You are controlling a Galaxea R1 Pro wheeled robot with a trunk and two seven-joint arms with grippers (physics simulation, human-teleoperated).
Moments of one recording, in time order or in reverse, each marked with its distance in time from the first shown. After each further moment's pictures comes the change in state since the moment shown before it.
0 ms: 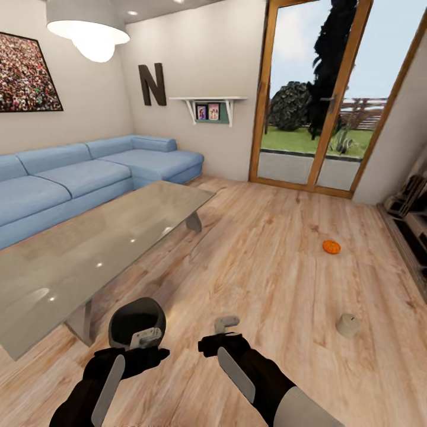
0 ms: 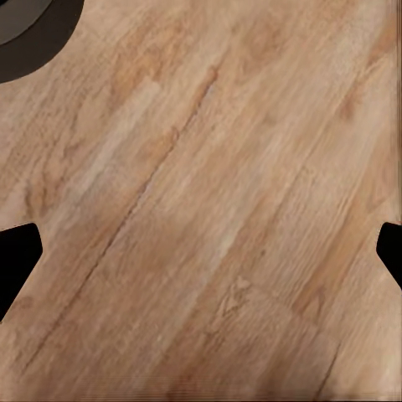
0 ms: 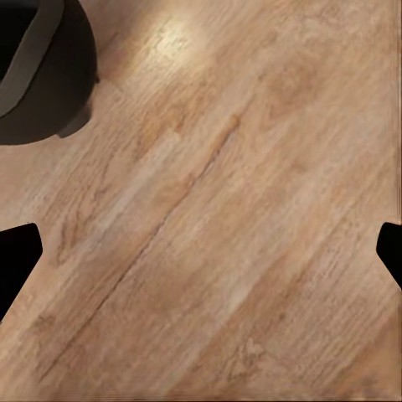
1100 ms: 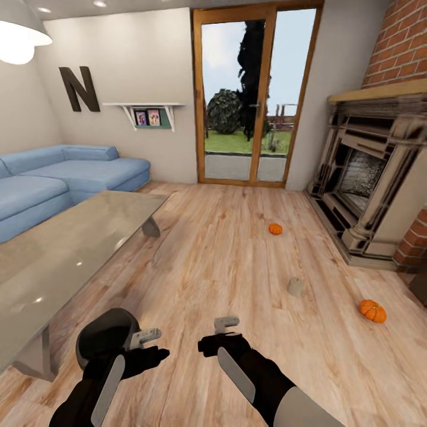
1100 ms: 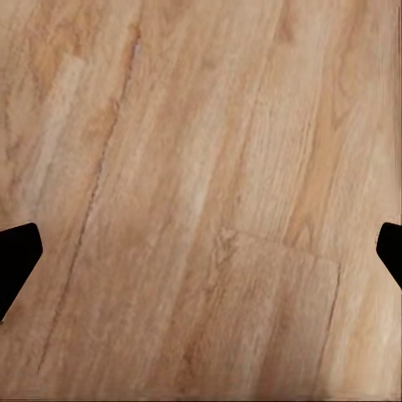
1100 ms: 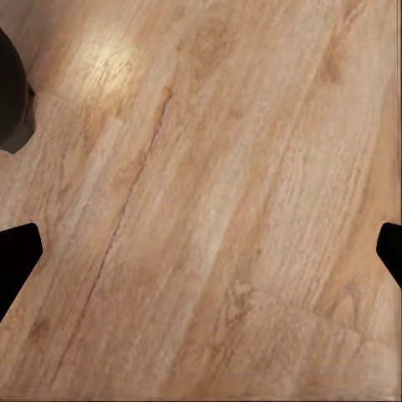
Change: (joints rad) left arm 0.000 0.002 -0.001 0.002 0.000 0.000 -0.002; right arm 0.000 0.000 0.001 0.000 0.000 -0.001 0.002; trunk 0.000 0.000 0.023
